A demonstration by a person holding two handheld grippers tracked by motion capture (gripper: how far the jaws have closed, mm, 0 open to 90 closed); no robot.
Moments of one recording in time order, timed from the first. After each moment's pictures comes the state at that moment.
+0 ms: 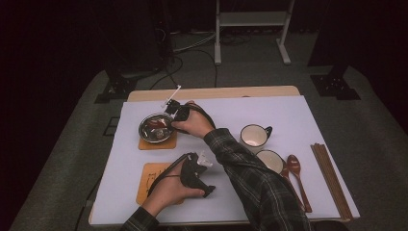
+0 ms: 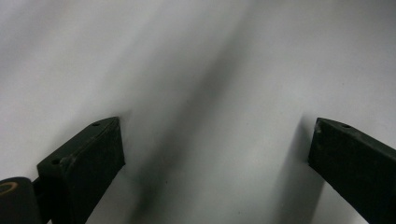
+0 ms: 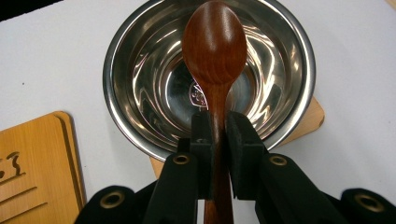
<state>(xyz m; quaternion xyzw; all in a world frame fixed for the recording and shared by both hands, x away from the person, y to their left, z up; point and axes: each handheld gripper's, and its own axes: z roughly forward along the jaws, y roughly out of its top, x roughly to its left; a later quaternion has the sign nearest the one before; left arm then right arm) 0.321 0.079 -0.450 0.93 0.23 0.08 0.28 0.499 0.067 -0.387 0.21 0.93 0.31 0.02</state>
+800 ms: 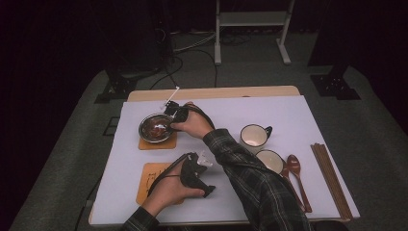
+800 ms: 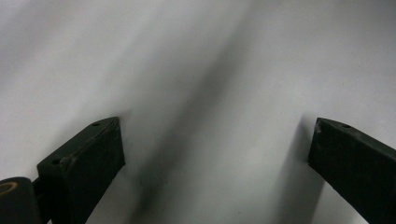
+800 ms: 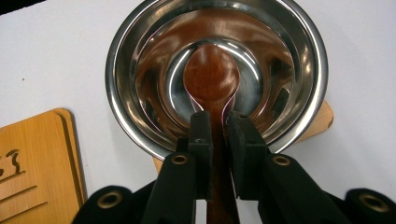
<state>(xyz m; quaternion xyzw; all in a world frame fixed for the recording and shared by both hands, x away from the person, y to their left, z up) 0.321 0.079 -0.450 0.93 0.23 0.08 0.28 0.497 0.071 -0.389 0.20 0.93 0.30 0.01</state>
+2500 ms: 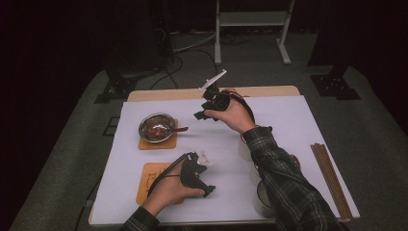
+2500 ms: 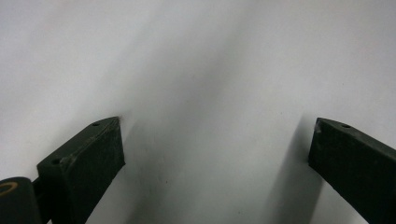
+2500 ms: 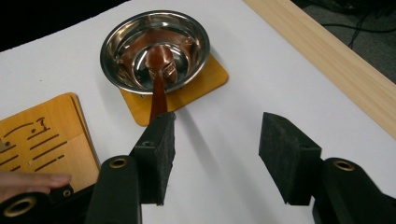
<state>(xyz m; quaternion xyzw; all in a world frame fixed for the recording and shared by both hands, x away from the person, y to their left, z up) 0.321 0.079 -0.450 0.93 0.23 0.08 0.27 0.474 -0.056 -0.321 0.26 0.89 0.36 0.08</state>
